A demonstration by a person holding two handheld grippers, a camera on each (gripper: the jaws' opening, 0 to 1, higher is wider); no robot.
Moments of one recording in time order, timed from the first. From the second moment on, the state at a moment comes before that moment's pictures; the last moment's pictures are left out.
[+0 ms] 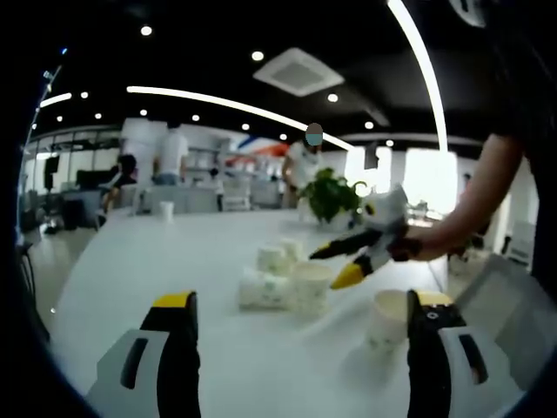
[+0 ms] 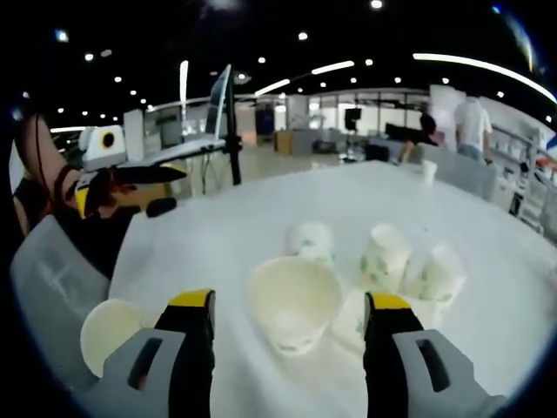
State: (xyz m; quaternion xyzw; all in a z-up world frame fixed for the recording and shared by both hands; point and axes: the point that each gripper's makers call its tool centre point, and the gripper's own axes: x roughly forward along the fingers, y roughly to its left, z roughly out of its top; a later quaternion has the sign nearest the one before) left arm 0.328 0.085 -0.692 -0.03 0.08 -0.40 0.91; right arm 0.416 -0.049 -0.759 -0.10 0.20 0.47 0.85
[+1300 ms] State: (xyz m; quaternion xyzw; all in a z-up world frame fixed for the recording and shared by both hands) left arm 0.330 0.095 -0.696 -0.03 0.08 -0.39 0.91; right arm 0.420 -0.046 -0.772 -0.10 0.22 0.47 0.85
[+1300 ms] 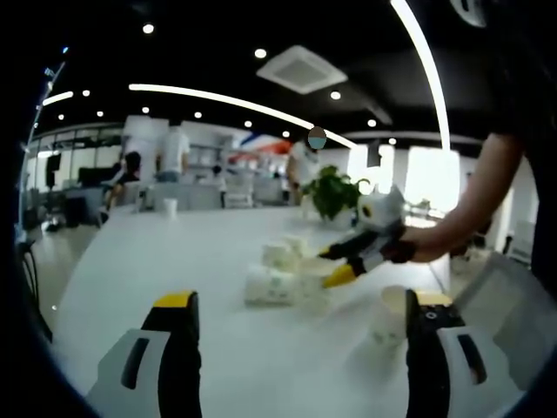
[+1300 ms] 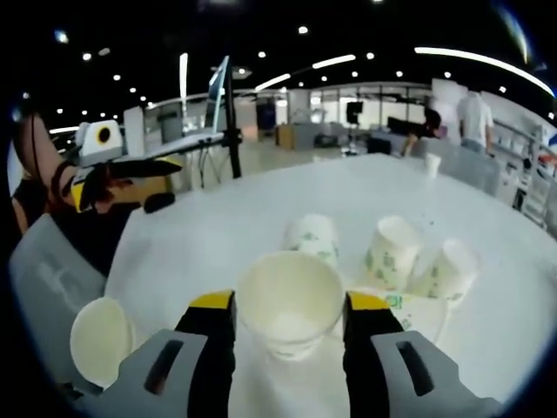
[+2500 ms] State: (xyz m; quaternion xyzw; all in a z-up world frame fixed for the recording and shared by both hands) left arm 0.329 0.087 -0.689 -0.03 0.08 -0.40 0.91; right arm 0.405 -0.058 -0.726 -0.10 0.18 0.47 0.86
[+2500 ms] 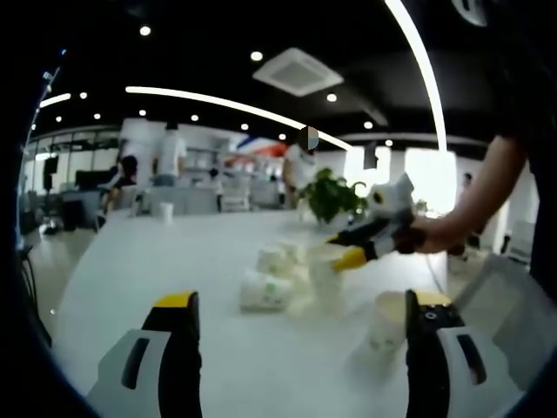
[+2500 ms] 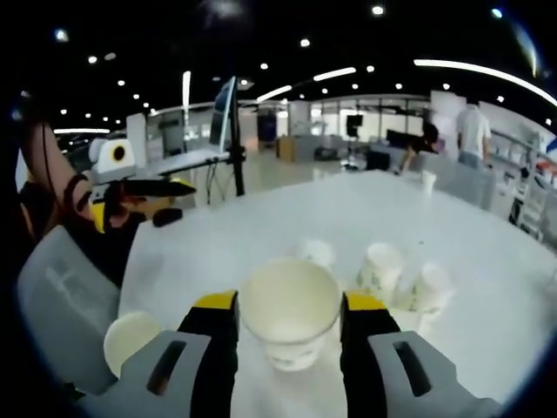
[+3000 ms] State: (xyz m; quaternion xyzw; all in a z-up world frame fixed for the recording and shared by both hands) left arm 0.333 0.093 -0.685 -0.02 0.07 -0.39 0.92; right arm 0.392 -0.052 -0.672 -0.08 0.13 0.49 0.86
